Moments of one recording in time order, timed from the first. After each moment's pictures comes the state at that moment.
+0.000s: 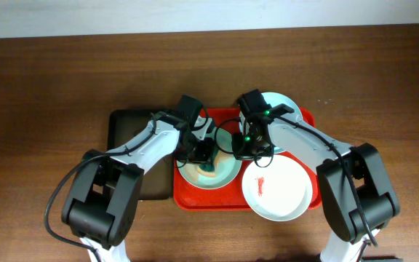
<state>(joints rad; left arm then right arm) -0.45 1.95 1.20 -0.65 0.44 -0.22 0.41 1.91 1.21 -0.74 -0.27 0.39</state>
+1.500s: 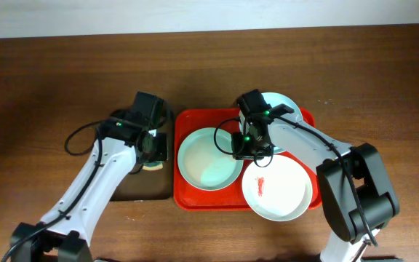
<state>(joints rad) -0.30 1.54 1.13 -0.92 -0.11 -0.31 0.41 1.91 1.21 -0.73 -0.27 0.39</state>
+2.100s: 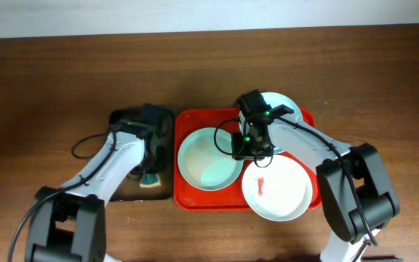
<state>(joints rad) -0.28 1.70 1.06 -0.89 -0.15 -0.30 0.41 1.91 1.21 -0.72 -0.27 0.39</state>
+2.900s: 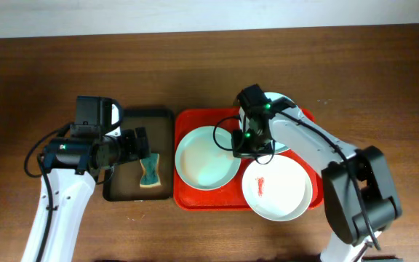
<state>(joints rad) -0.08 1.29 1.14 -1.00 0.05 -0.28 0.41 1.89 1.30 -0.87 -0.30 0.39</state>
